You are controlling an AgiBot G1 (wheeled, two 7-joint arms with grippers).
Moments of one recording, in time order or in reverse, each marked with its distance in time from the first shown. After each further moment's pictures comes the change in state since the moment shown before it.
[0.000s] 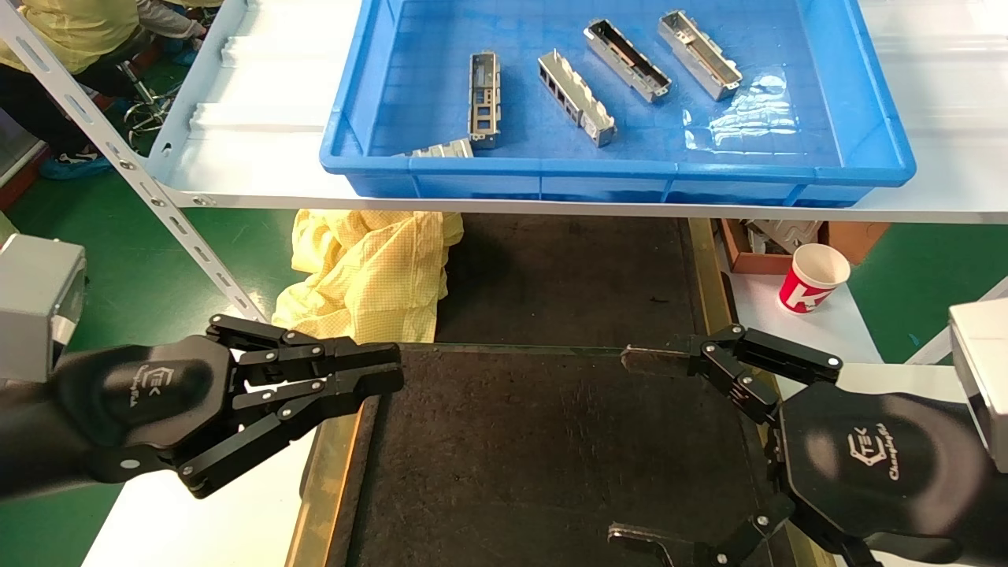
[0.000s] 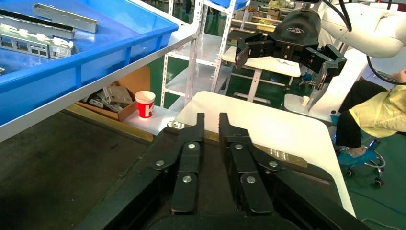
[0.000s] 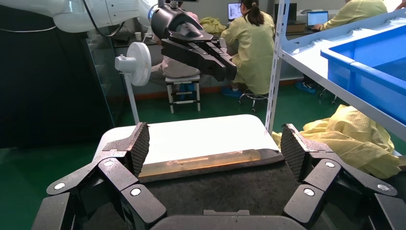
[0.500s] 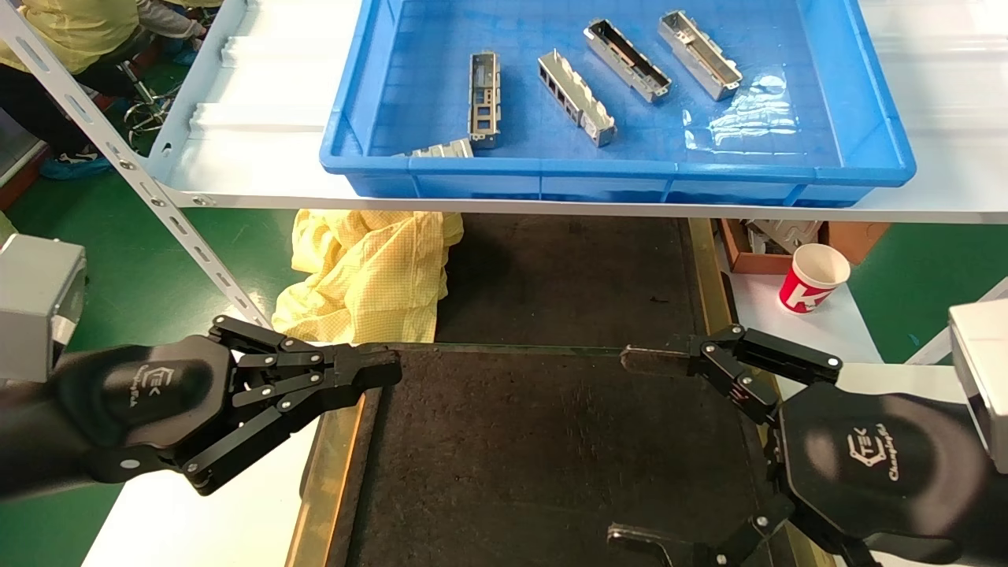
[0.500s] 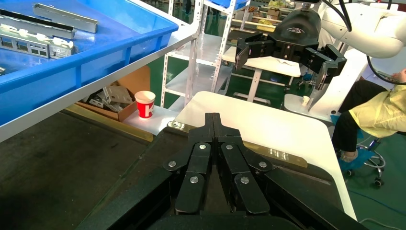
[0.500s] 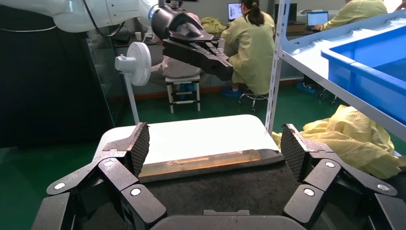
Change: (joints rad) left arm 0.000 0.000 0.000 0.000 0.000 0.000 0.000; right arm 0.077 -0.016 -0.009 -0.025 -0.024 0.010 0.028
